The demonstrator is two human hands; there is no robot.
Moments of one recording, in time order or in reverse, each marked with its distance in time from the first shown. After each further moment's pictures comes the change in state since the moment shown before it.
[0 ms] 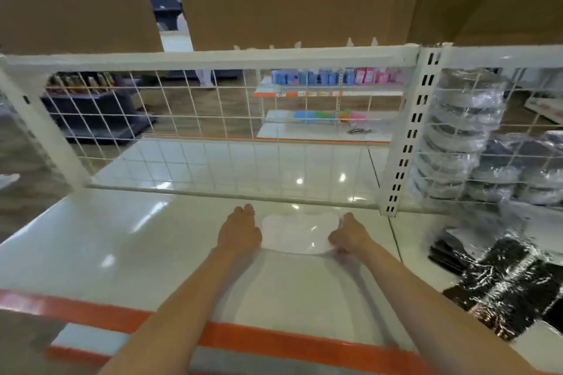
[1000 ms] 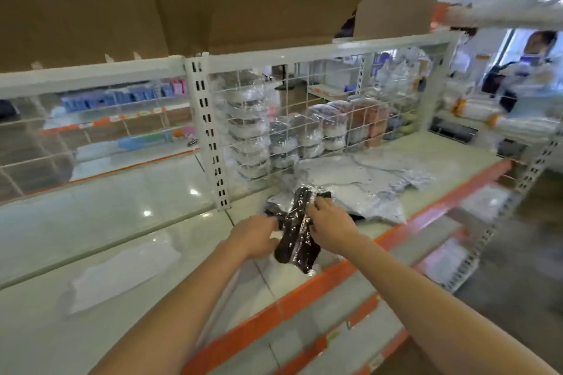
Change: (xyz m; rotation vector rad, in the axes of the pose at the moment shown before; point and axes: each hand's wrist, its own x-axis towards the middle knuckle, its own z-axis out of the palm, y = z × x) left_hand -0.072 0.272 0.072 0.249 -0.269 1.004; right_hand -0.149 0.152 -0.159 -0.766 0.464 0.003
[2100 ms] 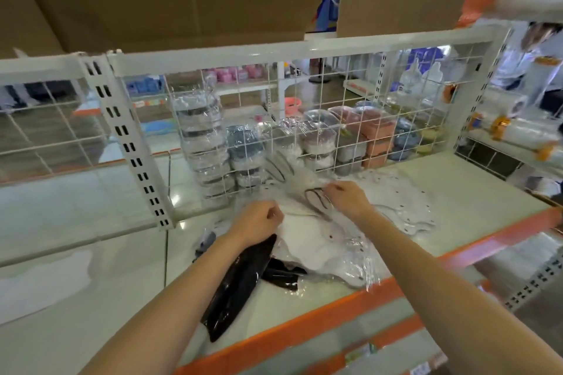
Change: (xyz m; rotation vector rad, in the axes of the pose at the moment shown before) left_hand 0.162 0.083 -0.006 -0.495 0.231 -0.240; right_hand 0.125 0.199 -0.021 0.895 0.010 0.210
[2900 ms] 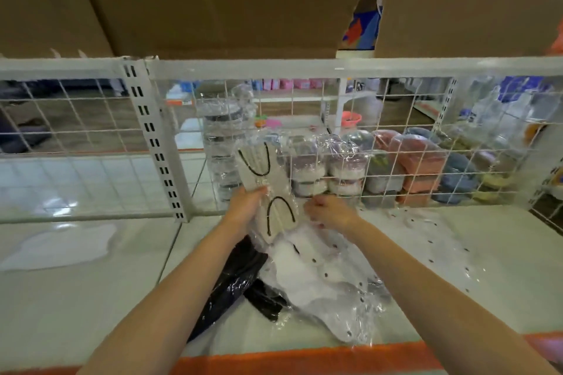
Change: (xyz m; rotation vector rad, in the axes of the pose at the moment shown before) left_hand 0.031 0.023 -0.017 -1.015 0.531 -0.546; right_hand 0.061 -0.015 0.013 0.010 -0.496 -0.174
